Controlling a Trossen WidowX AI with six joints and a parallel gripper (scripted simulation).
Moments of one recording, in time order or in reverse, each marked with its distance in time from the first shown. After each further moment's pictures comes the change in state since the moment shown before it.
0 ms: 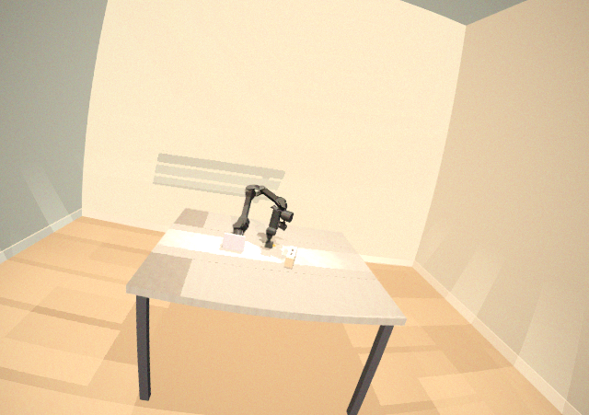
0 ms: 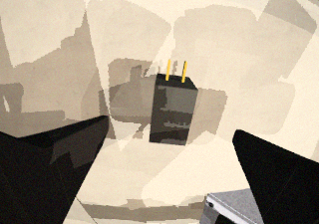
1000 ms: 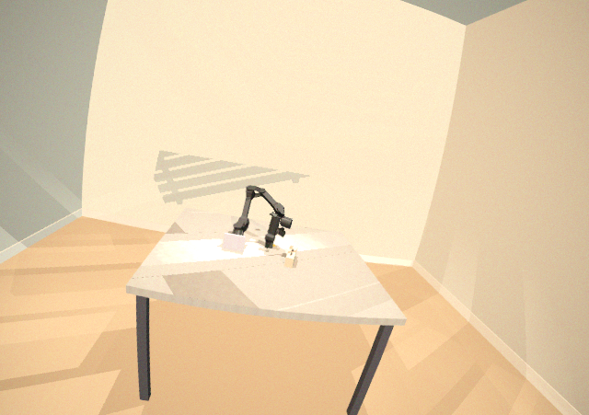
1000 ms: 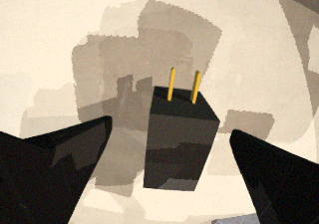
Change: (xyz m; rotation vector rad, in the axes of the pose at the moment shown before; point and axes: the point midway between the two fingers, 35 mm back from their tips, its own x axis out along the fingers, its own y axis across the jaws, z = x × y) arm 0.043 0.001 0.003 0.000 0.001 0.002
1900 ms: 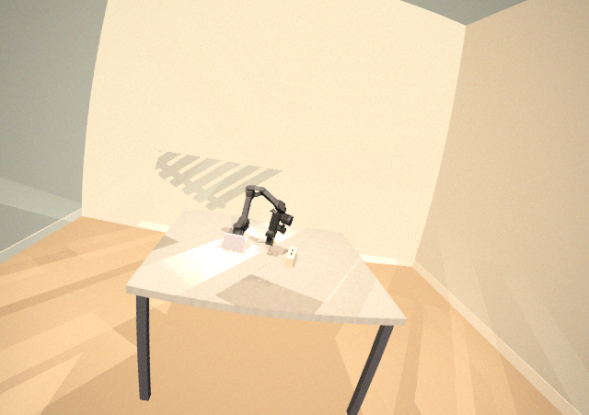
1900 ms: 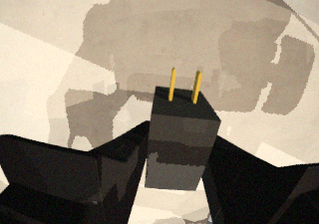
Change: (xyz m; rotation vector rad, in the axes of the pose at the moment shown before) arm -0.020 0.000 -0.002 0.008 0.003 0.001
